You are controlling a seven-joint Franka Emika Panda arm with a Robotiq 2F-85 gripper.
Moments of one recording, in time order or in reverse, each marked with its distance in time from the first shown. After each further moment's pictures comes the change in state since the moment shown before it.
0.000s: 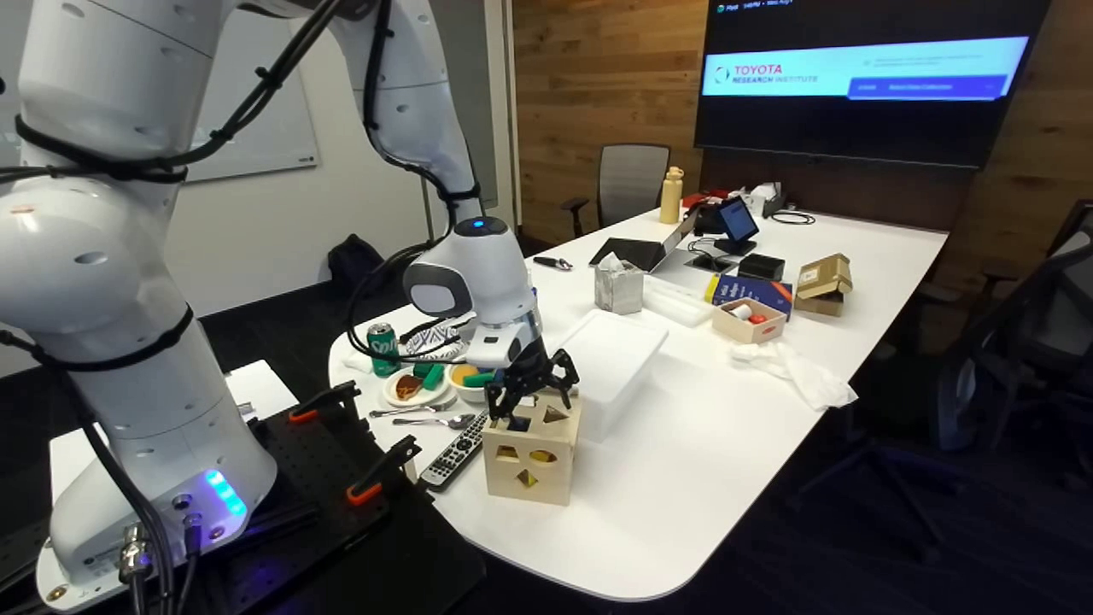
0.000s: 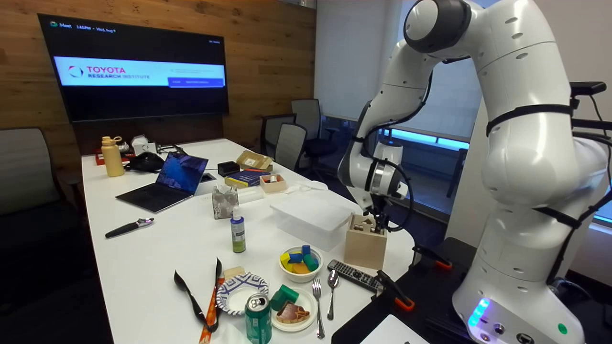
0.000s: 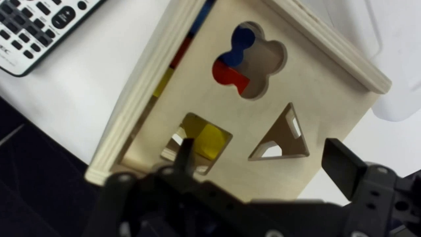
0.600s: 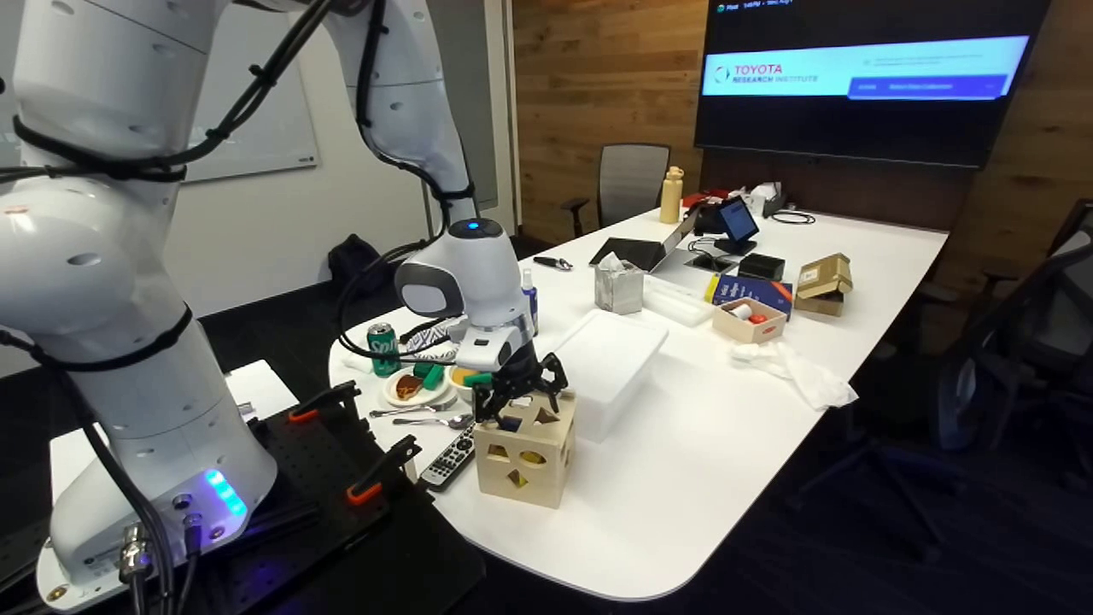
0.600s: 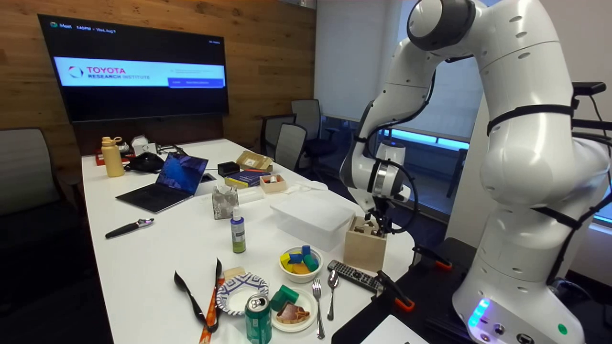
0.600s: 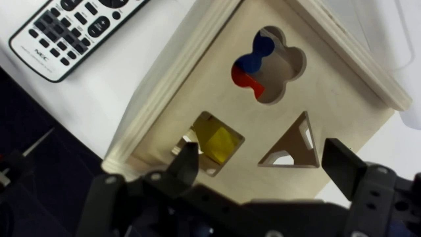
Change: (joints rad) arm -0.028 -0.019 0.031 -0.039 0.001 -0.024 0.000
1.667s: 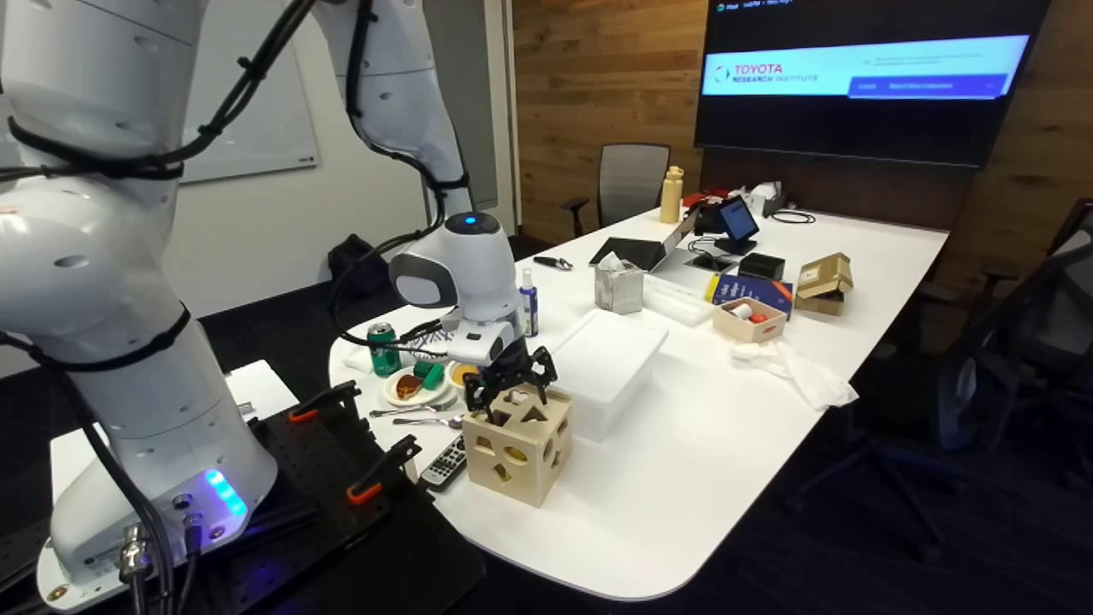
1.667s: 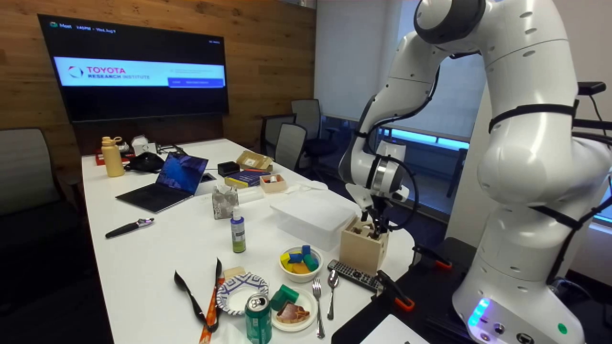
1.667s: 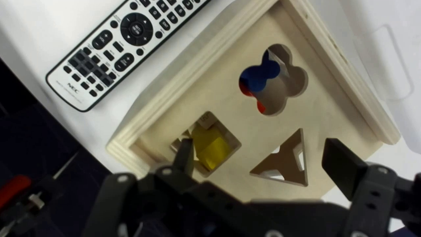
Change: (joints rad) arm -0.054 -0.040 0.075 -0.022 0.026 -0.053 0.000
